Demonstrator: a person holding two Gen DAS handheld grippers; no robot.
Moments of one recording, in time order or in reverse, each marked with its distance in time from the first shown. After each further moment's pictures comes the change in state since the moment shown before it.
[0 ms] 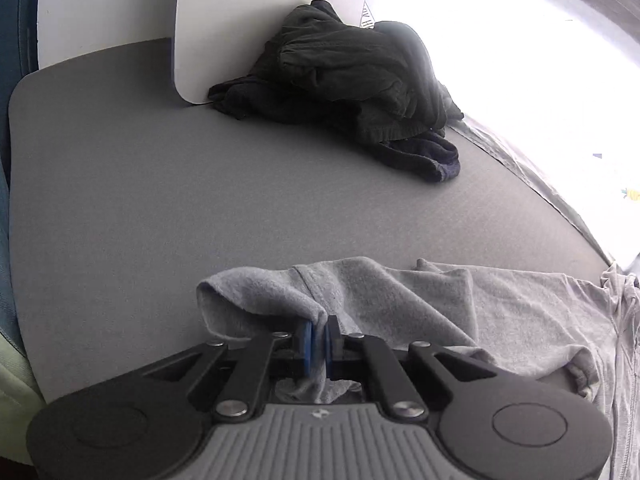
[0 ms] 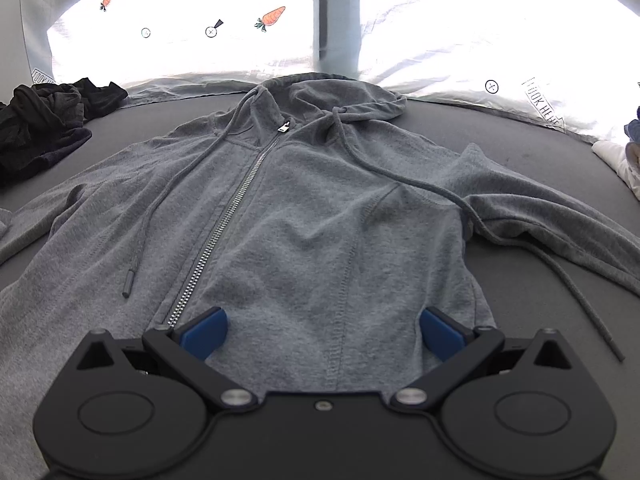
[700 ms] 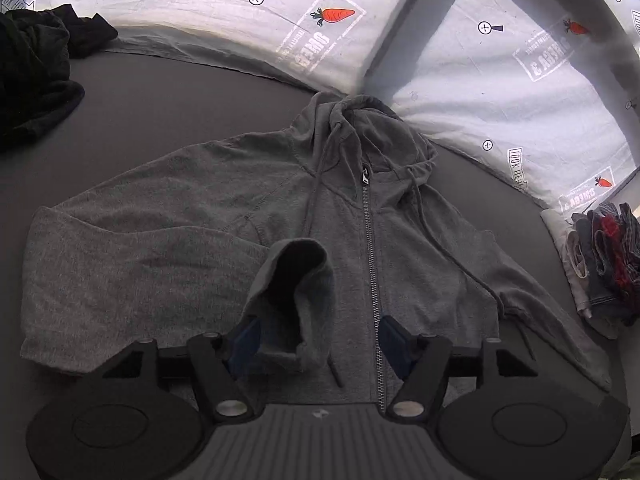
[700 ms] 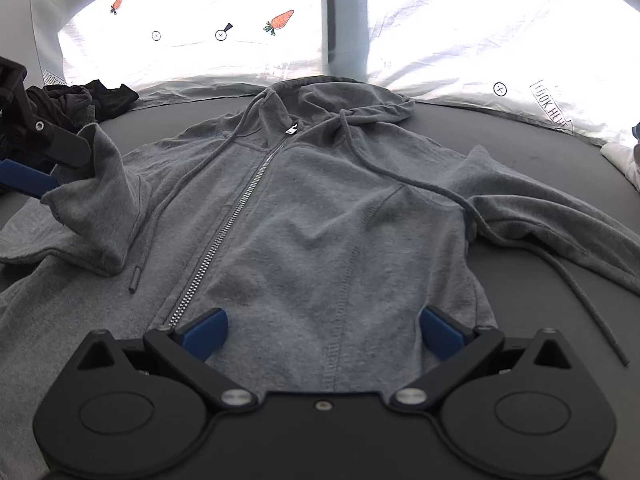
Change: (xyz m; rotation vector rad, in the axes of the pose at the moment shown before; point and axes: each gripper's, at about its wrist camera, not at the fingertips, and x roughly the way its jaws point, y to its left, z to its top) left arm -0.011 -0.227 -0.067 0.427 0.354 -0.449; right arm -0.003 -0.007 0.000 -0.020 0.010 0.048
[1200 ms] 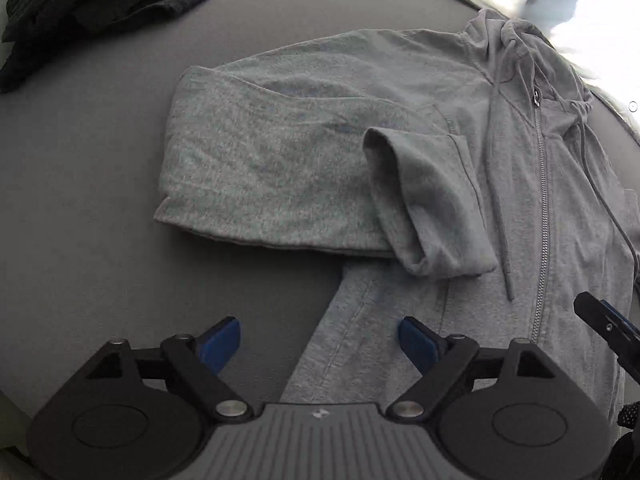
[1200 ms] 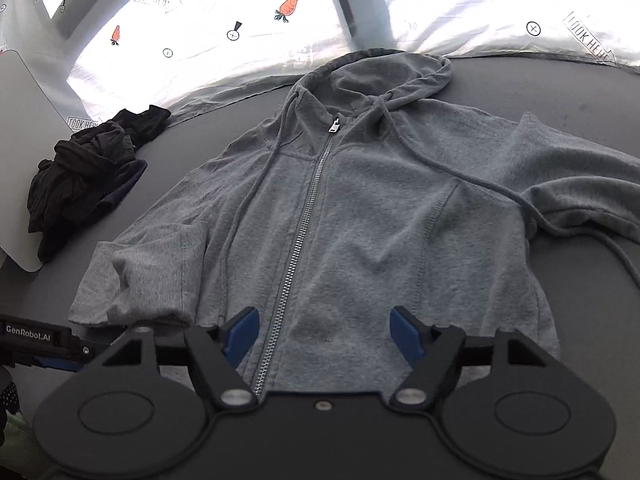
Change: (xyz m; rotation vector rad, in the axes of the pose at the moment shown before) left arm 0.016 0.070 -0.020 -0.141 0.284 0.371; right arm 0.003 0.003 0.051 0.175 0.139 0.269
